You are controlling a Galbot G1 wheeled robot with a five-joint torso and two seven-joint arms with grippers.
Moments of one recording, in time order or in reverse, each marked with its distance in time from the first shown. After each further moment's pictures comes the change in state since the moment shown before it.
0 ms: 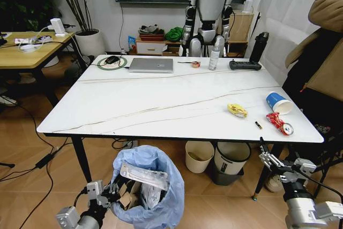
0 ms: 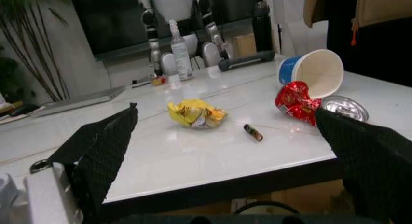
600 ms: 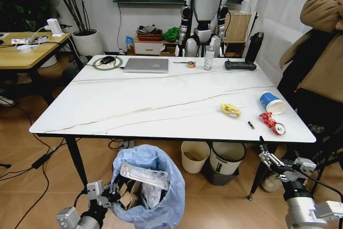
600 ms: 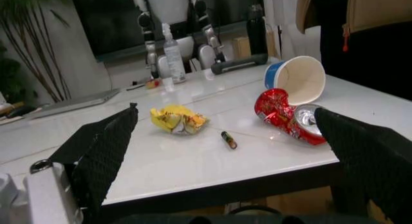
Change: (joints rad) left arm 0.001 -0.010 0.004 -0.002 0.010 -0.001 0.002; right arm 0.004 -0.011 0.005 -0.007 0.009 0.002 -0.015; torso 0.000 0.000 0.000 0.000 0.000
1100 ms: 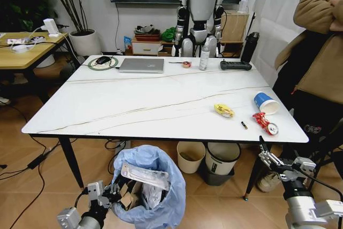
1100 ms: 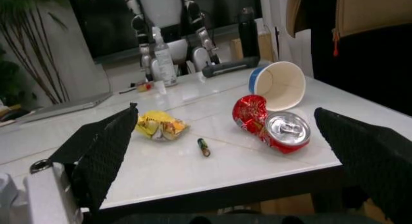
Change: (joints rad) left arm -0.001 -0.005 0.004 0.000 0.005 0.000 0.000; right arm 0.011 -0.008 0.001 -0.010 0.012 0.000 -0.007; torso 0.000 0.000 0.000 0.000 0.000
